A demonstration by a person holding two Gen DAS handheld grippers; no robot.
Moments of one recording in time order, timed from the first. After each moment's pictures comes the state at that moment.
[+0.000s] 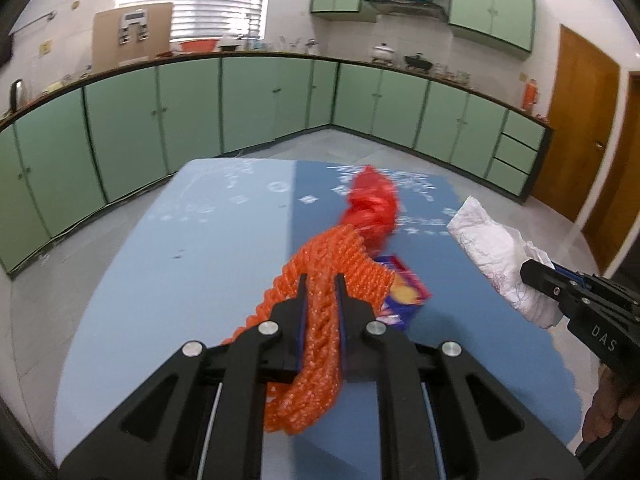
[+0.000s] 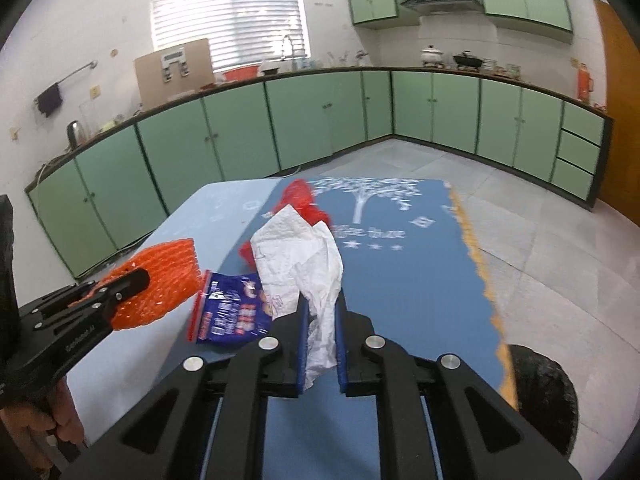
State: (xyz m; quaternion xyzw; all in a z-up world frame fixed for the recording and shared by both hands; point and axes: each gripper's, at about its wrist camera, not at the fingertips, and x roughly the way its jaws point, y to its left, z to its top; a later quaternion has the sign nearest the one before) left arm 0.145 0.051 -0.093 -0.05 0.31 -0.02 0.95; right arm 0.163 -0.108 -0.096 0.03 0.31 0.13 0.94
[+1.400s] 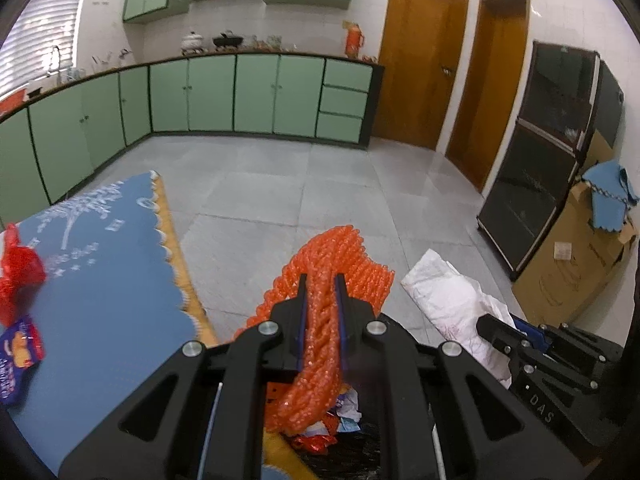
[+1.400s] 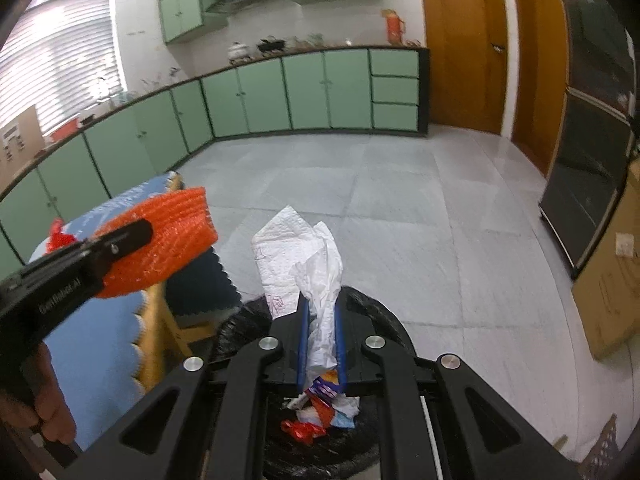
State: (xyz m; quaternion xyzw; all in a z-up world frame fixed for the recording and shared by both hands) left arm 0.172 -0.283 -0.129 0.03 0.32 -0.29 0.90; right arm 0.076 -0.378 -0.145 0.12 0.33 -0.16 0.92
